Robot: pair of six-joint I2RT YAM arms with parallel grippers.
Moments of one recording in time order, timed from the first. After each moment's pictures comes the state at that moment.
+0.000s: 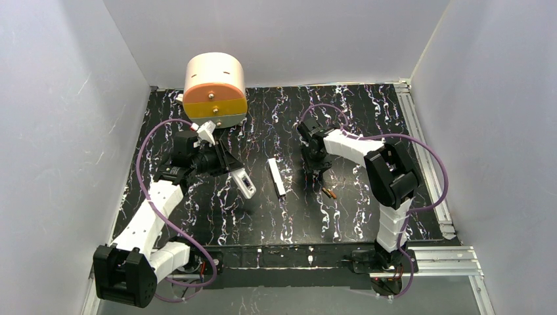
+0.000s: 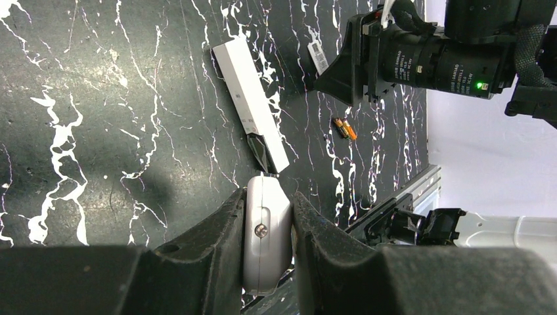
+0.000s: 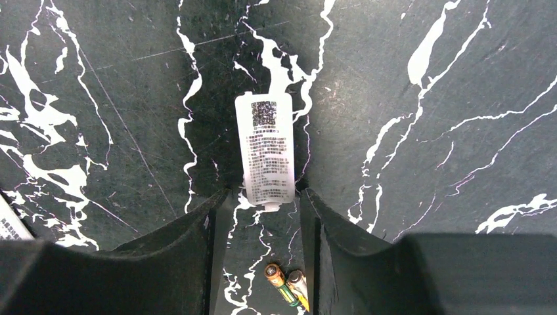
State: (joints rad) left arm -0.20 1.04 0.77 -0.40 0.51 -0.55; right arm 0.62 1.92 1.33 -0.71 0.12 0.28
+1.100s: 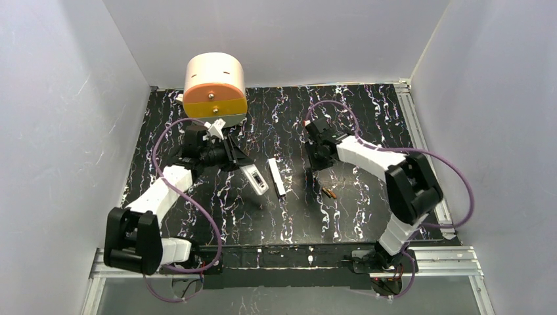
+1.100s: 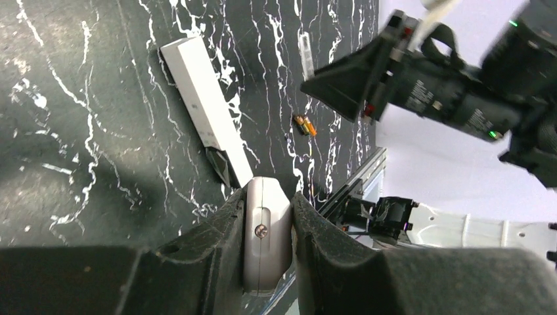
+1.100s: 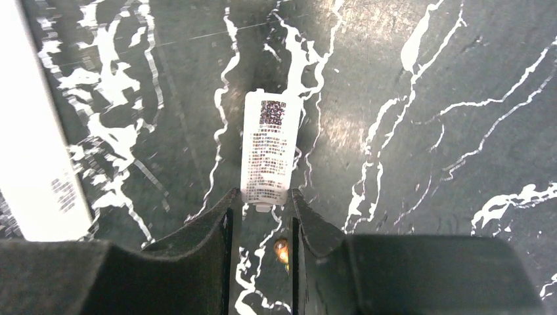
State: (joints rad) left arm -0.20 1.24 0.77 -0.21 0.69 -0.65; right arm 0.62 1.77 1.21 -0.60 0.08 0.26
